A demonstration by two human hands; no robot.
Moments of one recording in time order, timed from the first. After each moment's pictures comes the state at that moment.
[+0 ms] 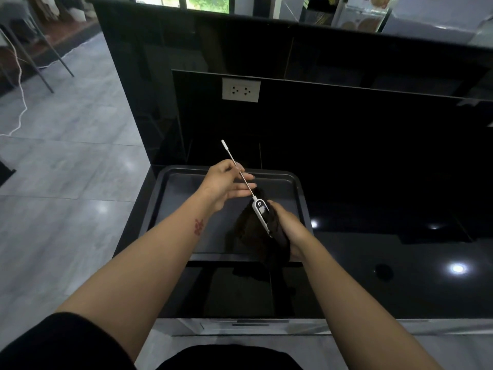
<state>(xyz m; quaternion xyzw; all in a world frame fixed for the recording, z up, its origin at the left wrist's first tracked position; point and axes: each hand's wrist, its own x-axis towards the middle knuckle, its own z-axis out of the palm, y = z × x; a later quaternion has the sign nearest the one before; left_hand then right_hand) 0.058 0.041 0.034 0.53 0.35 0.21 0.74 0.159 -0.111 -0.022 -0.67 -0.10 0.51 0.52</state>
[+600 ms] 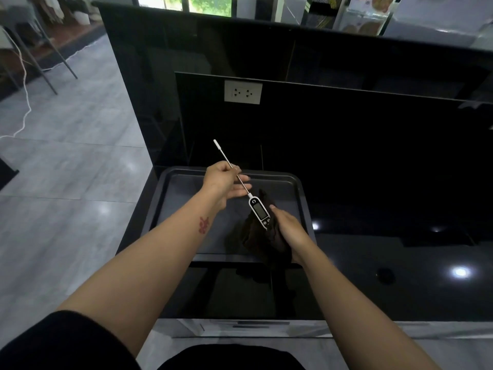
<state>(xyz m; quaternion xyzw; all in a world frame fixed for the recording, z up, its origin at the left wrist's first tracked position) 0.064 0.041 0.039 0.49 0.43 0.24 0.72 0.155 -0.112 -0.030 -0.71 -0.13 0.44 0.54</state>
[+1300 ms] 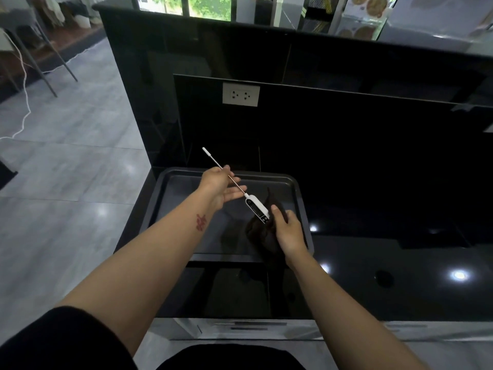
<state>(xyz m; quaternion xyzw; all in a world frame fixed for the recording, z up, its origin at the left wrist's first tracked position) 0.063 0.044 0.036 0.42 0.46 0.22 0.75 0.146 -0.118 -0.038 -0.77 -0.12 0.30 0.54</state>
